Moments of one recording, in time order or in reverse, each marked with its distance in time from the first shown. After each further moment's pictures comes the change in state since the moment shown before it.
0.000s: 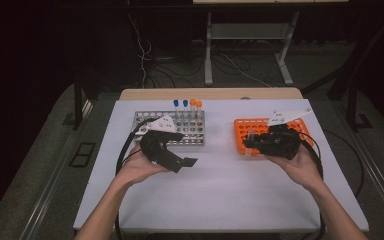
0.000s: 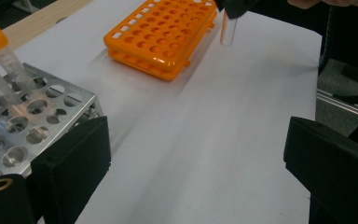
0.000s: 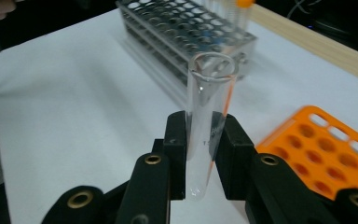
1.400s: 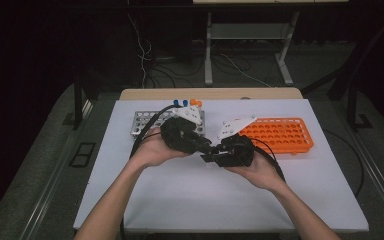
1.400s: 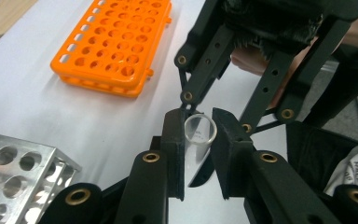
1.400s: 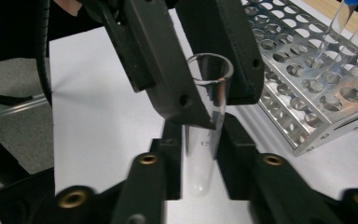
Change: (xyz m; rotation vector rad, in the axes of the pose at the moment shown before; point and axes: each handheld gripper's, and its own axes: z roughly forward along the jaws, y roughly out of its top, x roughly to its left) left arm -0.001 0.049 0.023 0.122 -0.138 0.154; right arm 0.060 0.031 0.068 0.041 0.190 -0.129
